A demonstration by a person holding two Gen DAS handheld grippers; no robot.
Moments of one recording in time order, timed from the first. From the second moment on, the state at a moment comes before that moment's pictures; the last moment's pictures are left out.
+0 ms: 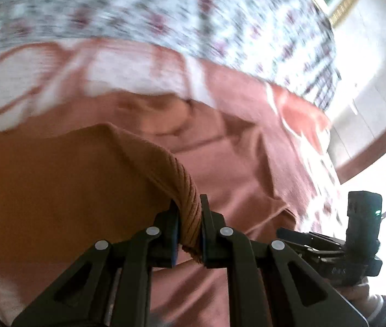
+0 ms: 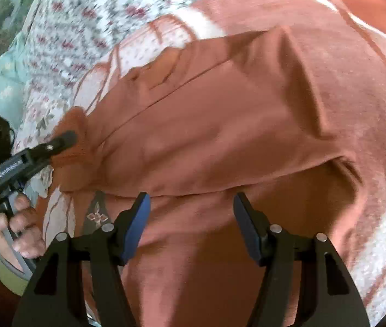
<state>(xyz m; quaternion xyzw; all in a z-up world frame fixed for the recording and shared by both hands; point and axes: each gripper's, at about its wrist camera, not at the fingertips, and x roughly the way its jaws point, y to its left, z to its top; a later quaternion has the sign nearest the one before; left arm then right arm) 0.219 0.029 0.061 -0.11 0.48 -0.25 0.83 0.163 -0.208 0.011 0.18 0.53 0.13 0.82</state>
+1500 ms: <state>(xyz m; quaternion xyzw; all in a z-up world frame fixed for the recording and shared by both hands) 0.184 0.230 -0.028 -0.19 0.51 0.04 0.84 0.254 -0.234 0.001 0.16 0.50 0.10 0.85</state>
